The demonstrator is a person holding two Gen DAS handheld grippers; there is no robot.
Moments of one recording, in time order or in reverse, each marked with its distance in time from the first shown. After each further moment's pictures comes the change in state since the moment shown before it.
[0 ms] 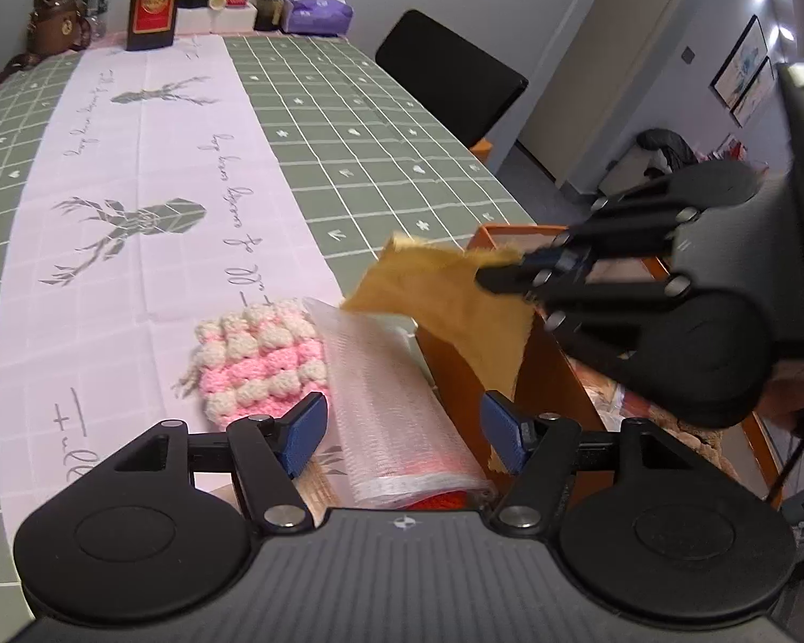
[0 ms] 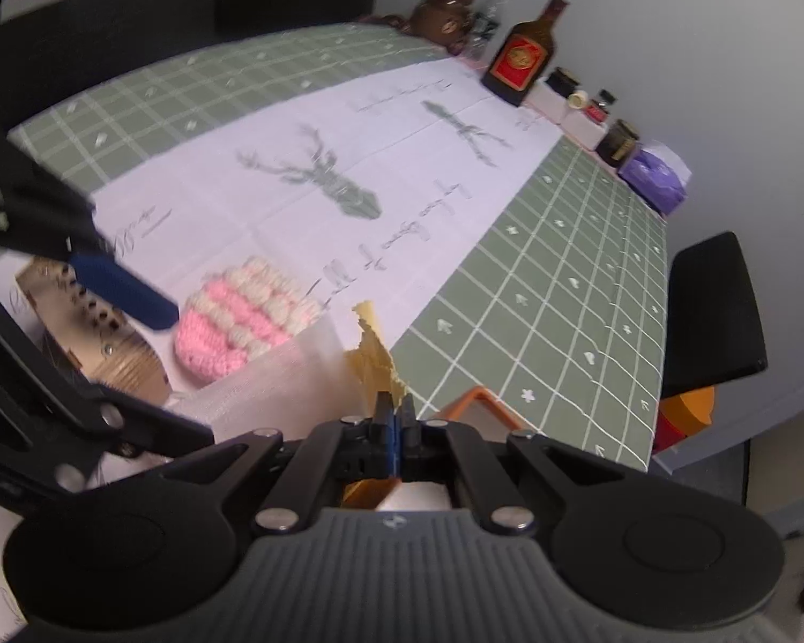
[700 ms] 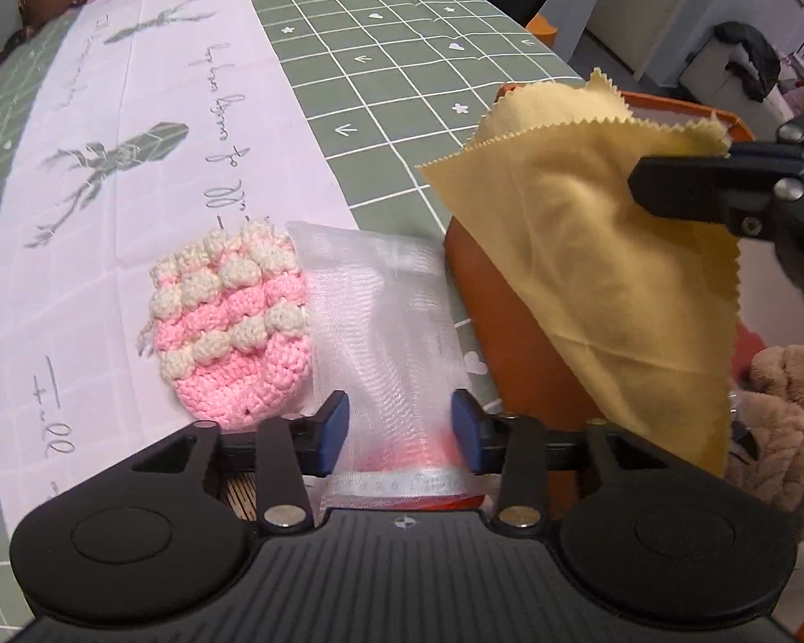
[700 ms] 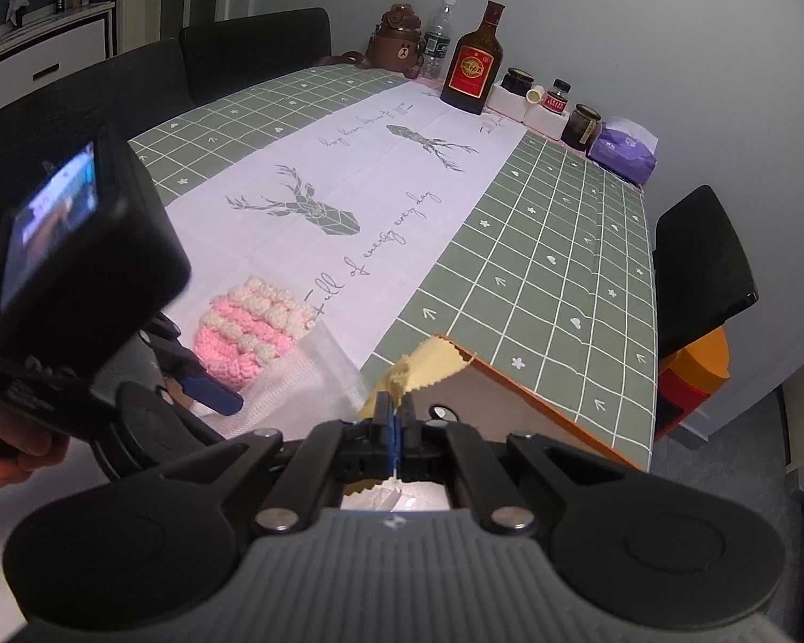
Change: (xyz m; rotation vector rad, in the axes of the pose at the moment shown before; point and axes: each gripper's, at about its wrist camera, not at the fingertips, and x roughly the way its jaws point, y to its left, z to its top) left arm 0.076 -0.035 0.003 0.046 0.231 0.237; right arm -0.032 -0.020 -0.035 0.156 -0.069 0.046
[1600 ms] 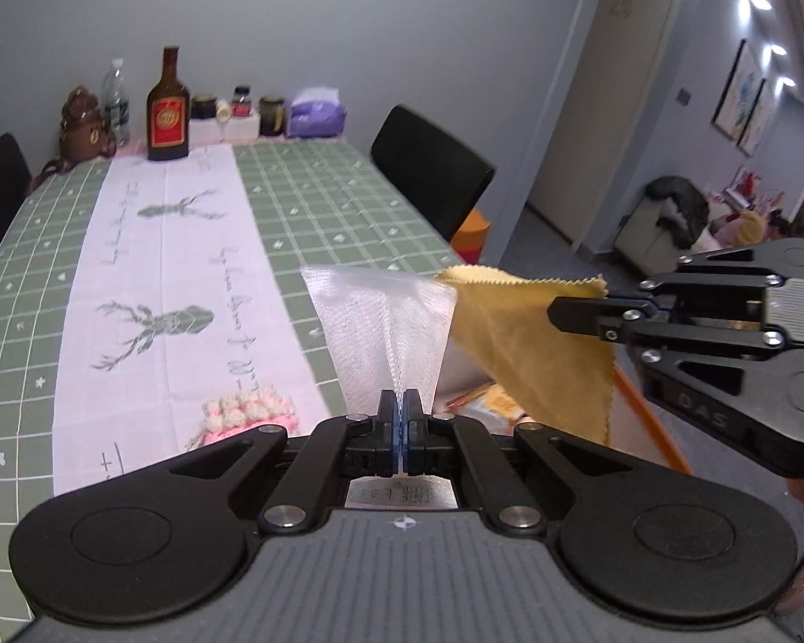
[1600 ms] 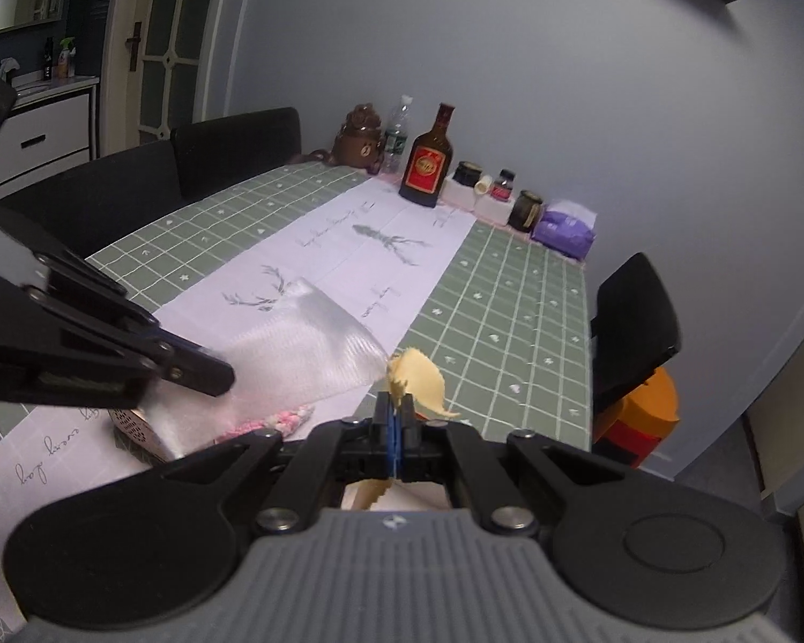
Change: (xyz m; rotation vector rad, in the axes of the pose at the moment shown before) left arm -0.164 -0.014 -0.030 -0.025 -0.442 -0.132; right arm -0.113 0.004 -0.004 0.031 -0.194 -0.096
